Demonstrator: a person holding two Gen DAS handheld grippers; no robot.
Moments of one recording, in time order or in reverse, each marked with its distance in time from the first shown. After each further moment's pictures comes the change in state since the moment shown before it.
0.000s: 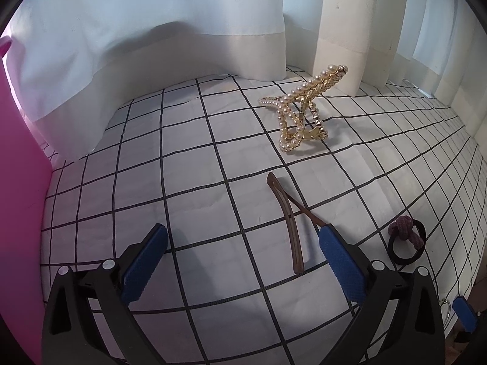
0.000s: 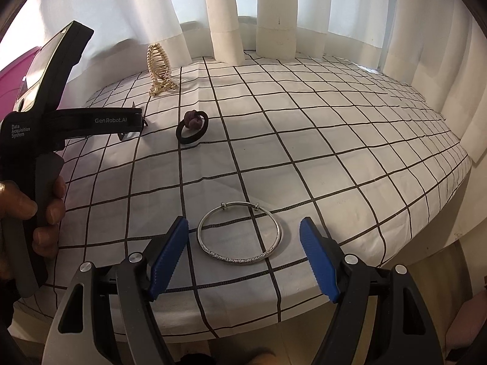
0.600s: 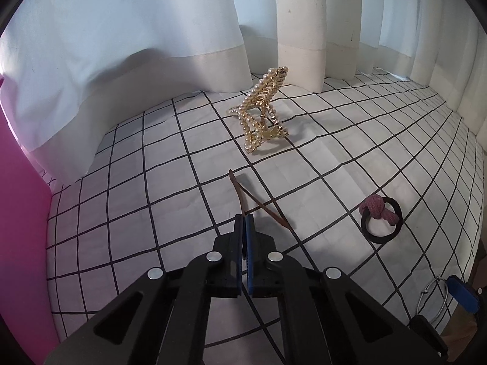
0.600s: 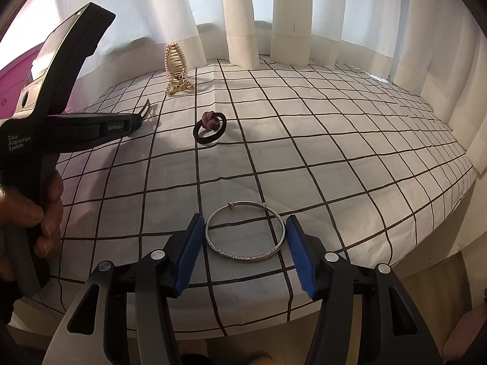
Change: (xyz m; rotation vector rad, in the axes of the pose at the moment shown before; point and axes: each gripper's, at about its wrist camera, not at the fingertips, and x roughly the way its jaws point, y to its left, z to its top) left arm -0.016 -0.025 -0.010 0.129 -0.063 -0.024; right arm -0.005 0.007 -0.003 -0.054 -0.016 0.028
